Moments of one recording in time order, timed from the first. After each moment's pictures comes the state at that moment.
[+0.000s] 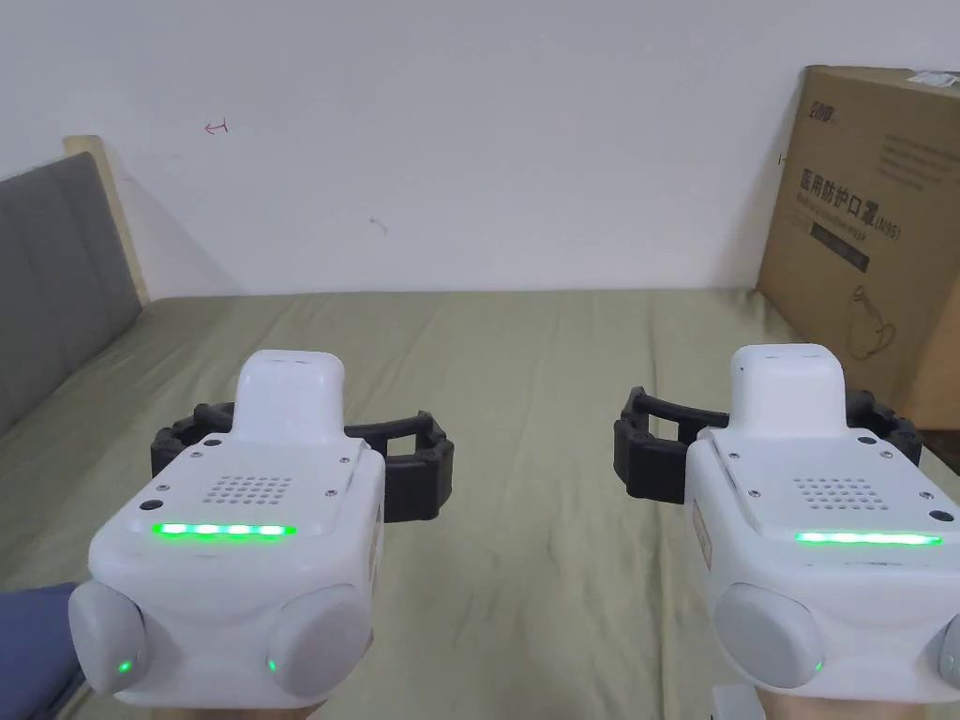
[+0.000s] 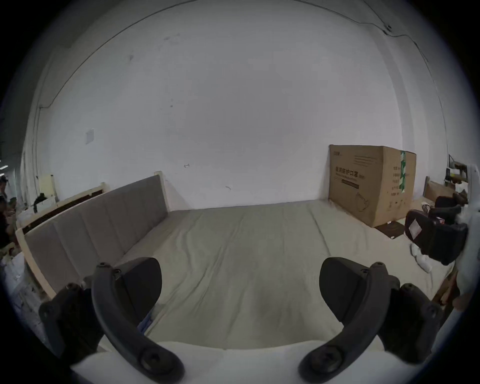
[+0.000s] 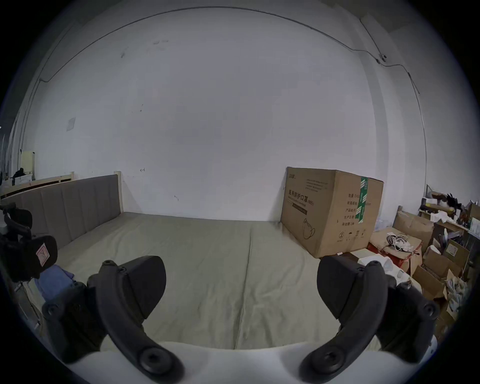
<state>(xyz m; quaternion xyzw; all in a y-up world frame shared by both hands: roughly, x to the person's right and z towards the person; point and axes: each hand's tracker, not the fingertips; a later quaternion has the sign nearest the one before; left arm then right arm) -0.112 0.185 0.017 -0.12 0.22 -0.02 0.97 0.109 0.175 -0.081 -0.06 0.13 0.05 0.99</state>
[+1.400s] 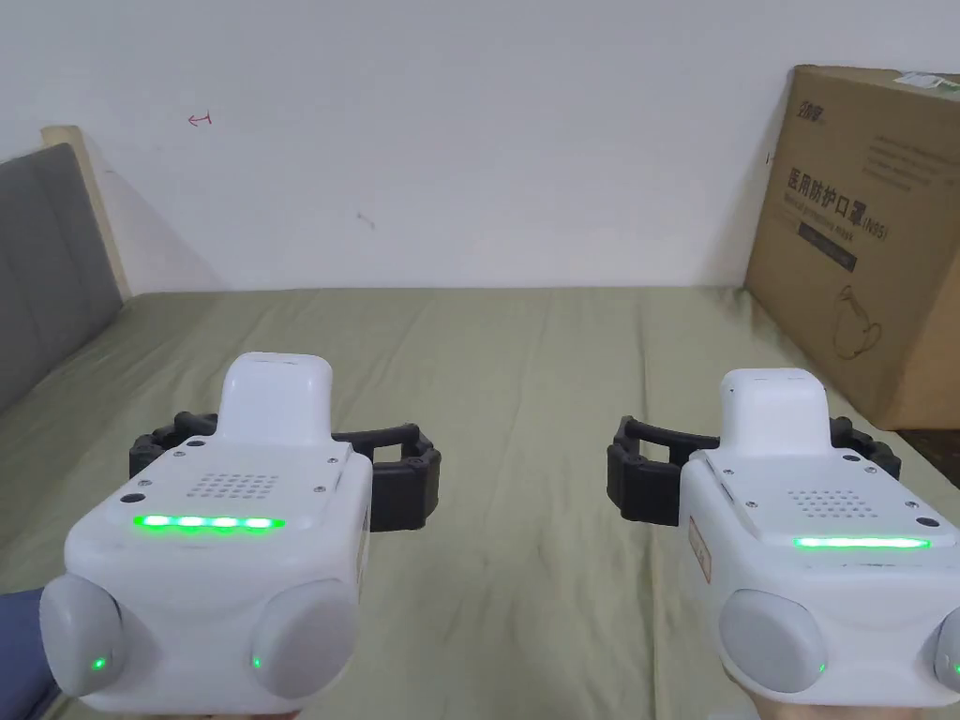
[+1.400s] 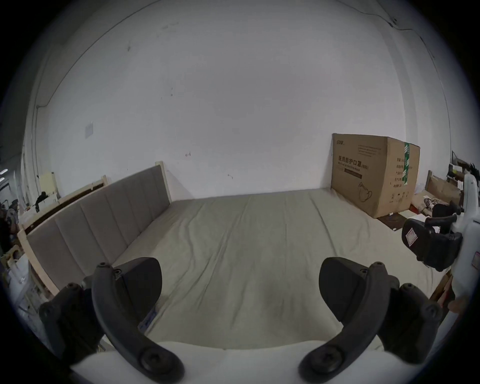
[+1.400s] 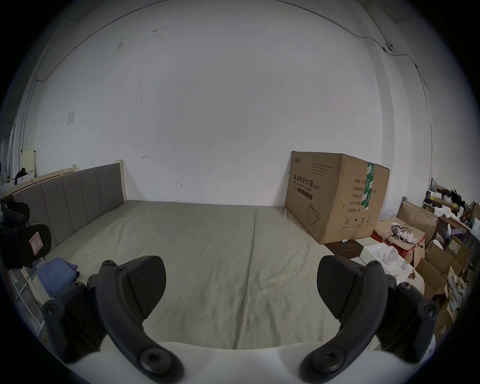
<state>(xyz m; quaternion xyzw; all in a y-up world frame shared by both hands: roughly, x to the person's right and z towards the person) -0.115 0.189 0.015 -0.15 0.22 -0.02 0.96 0.108 0.164 -0.090 -0.11 0.14 0.05 0.98</state>
